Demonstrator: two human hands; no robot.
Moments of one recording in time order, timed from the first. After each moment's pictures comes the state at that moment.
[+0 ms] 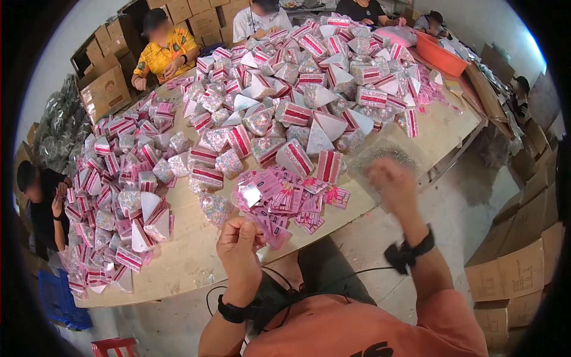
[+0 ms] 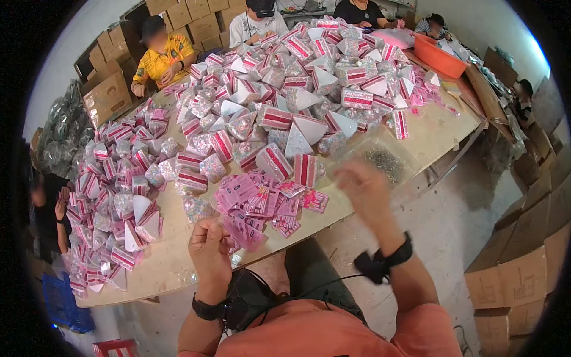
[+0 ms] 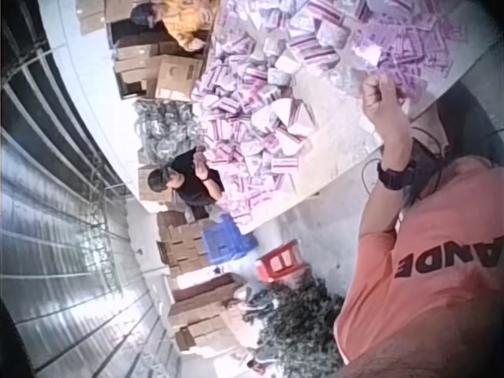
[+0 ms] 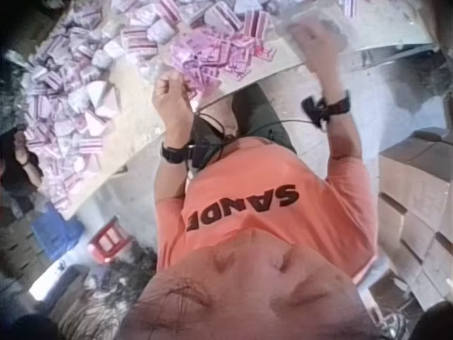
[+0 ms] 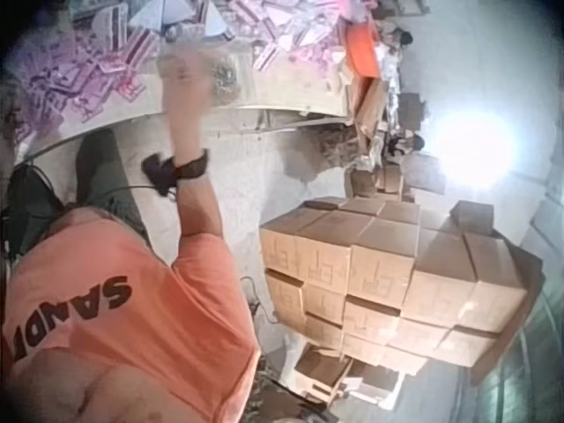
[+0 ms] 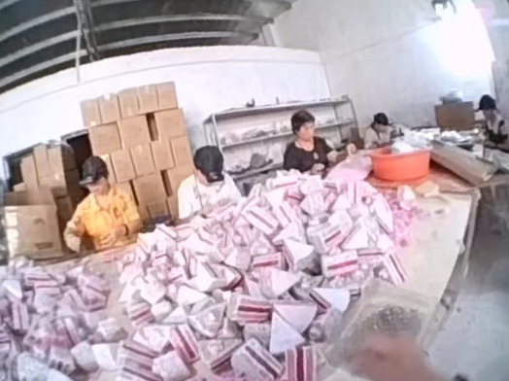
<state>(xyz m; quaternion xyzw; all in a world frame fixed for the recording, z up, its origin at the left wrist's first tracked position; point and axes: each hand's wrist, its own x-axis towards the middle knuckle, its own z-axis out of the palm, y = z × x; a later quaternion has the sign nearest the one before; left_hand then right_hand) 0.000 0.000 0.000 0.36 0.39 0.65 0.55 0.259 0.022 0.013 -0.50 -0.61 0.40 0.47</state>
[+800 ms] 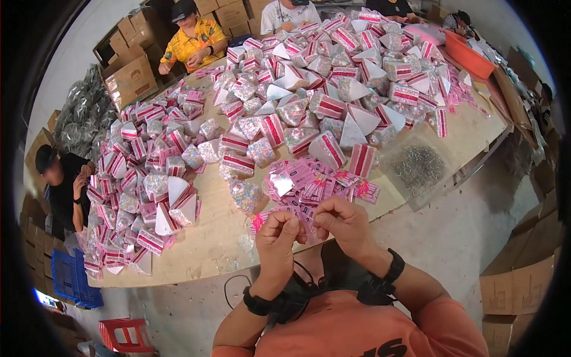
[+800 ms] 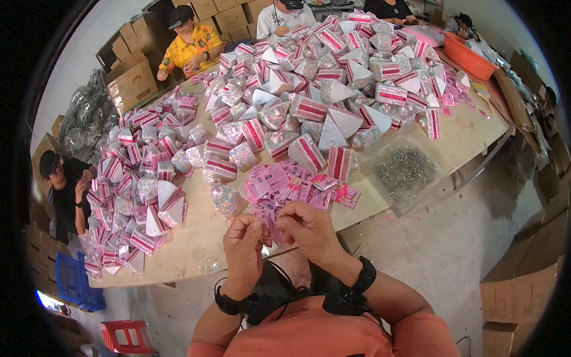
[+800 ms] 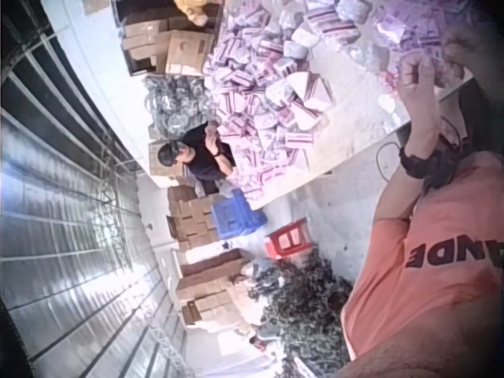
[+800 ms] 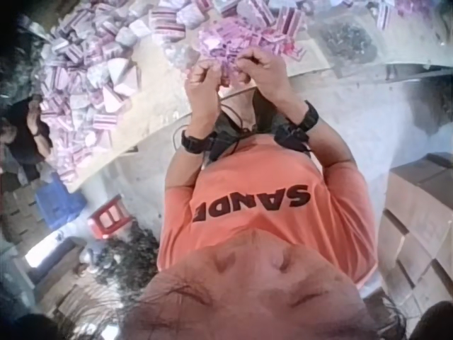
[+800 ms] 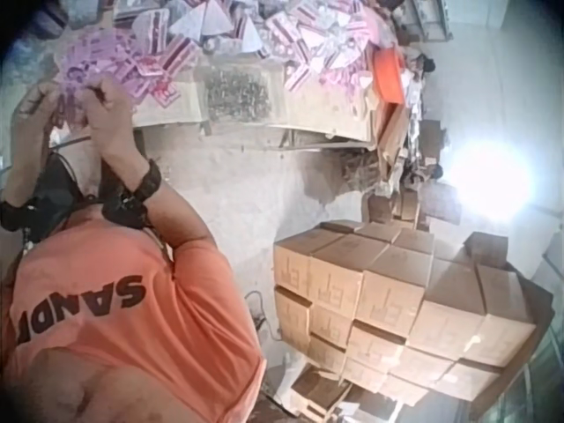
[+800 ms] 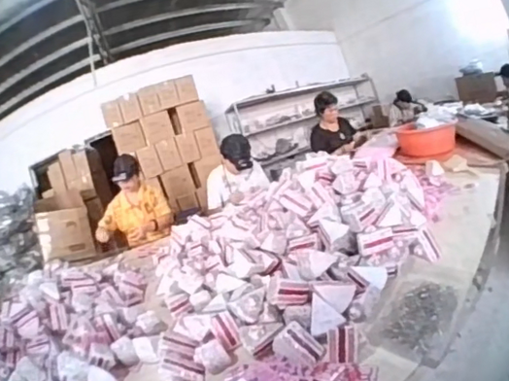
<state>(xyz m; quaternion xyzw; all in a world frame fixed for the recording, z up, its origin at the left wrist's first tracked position) 0.009 -0.009 -0.003 0.39 0.36 0.62 0.57 0.153 0.004 0.007 -0.36 -0.53 0.56 0.53</state>
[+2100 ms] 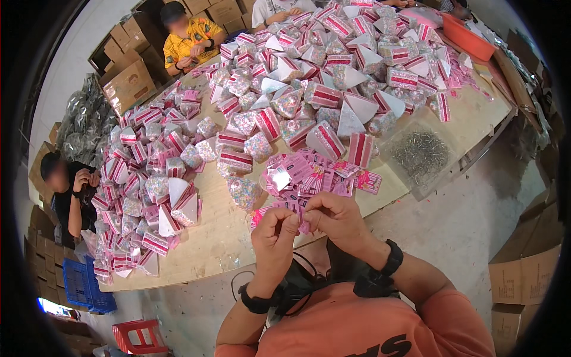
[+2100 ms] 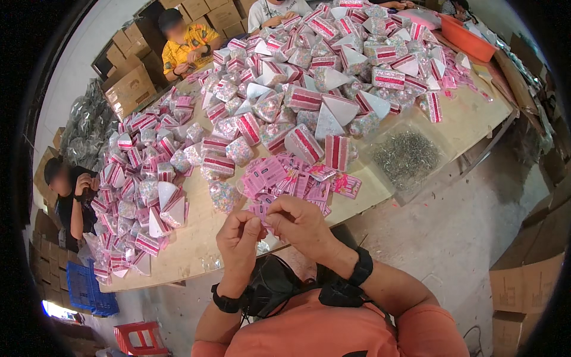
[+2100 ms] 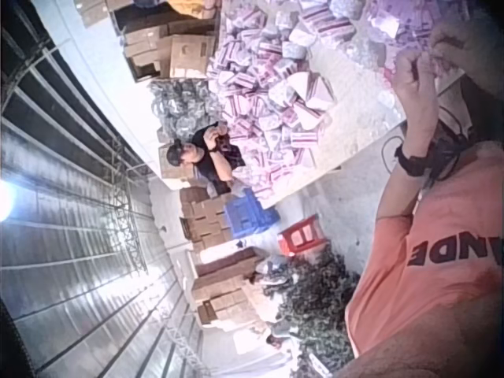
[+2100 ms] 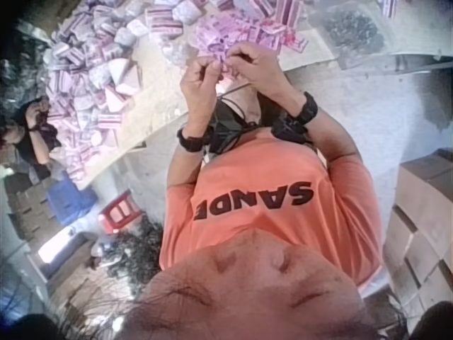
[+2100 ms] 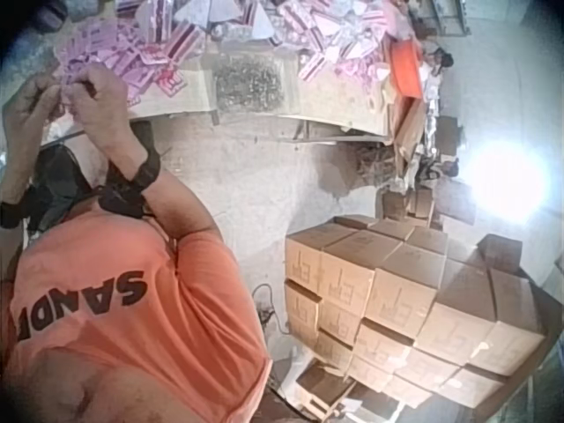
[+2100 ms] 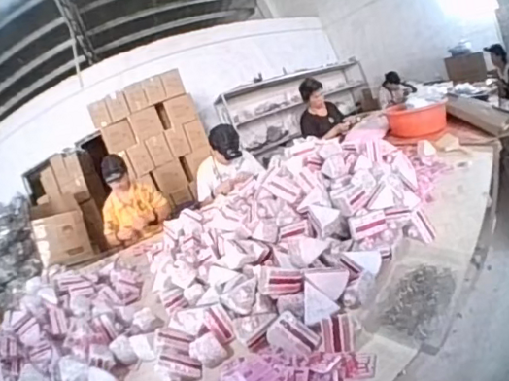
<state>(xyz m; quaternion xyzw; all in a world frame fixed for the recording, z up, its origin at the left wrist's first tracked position) 0.003 -0.010 0.005 0.56 0.47 0.55 0.41 0.149 0.009 0.001 -0.34 -0.54 0.59 0.49</state>
